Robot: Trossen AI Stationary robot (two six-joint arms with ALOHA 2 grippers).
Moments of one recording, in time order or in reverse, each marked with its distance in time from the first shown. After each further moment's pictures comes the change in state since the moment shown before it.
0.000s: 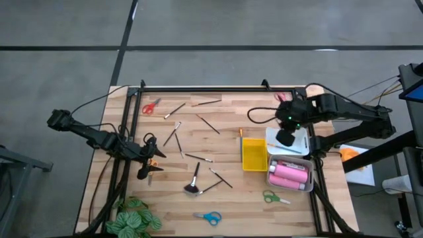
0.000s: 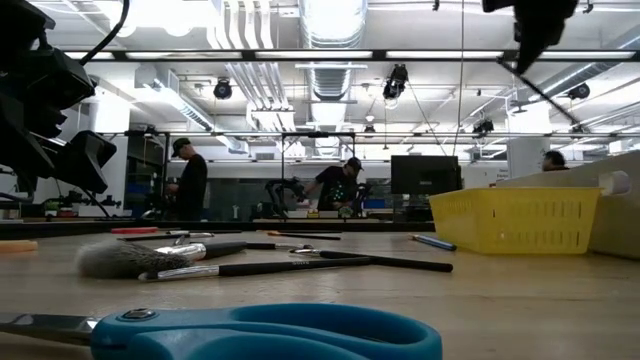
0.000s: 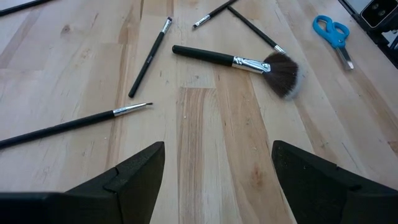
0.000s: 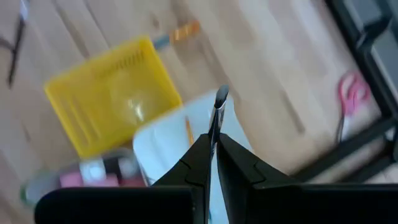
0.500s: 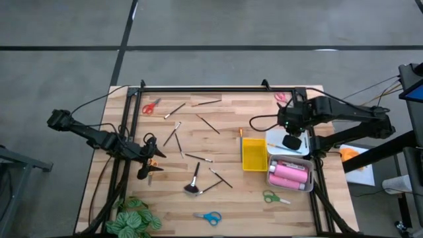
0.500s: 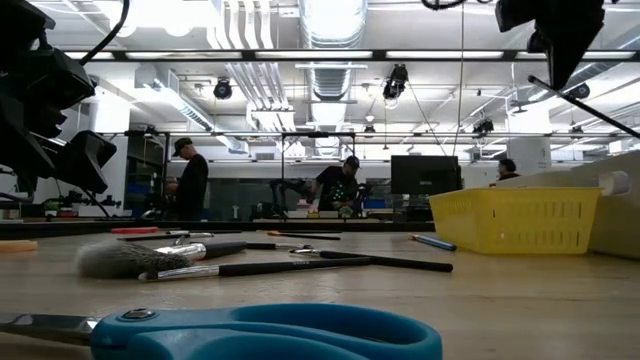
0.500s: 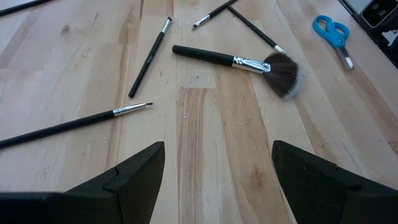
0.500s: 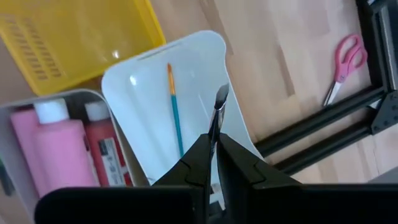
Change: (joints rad) left arm 0.000 0.000 0.000 0.000 0.000 0.000; right arm 0.001 0.007 -0.068 -0.123 -0.014 -0.083
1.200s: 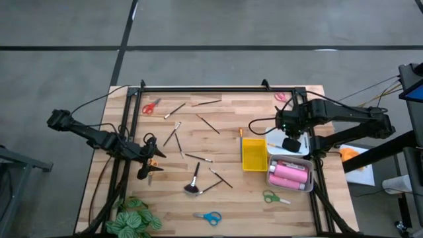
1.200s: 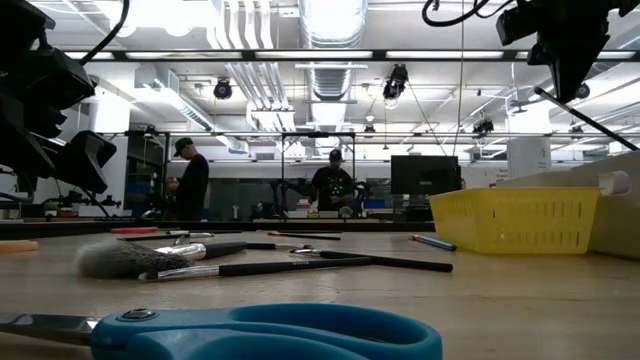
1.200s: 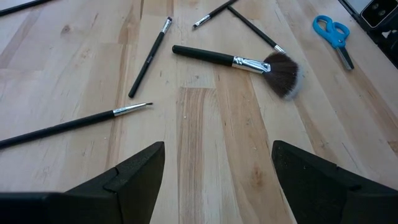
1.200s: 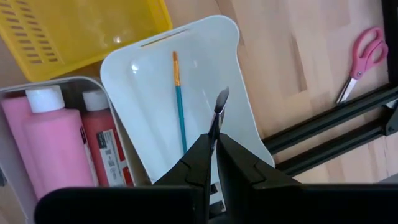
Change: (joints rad) left arm 0.000 0.000 0.000 0.000 0.000 0.000; right arm 0.000 0.000 -0.067 0.029 -0.030 -0.023
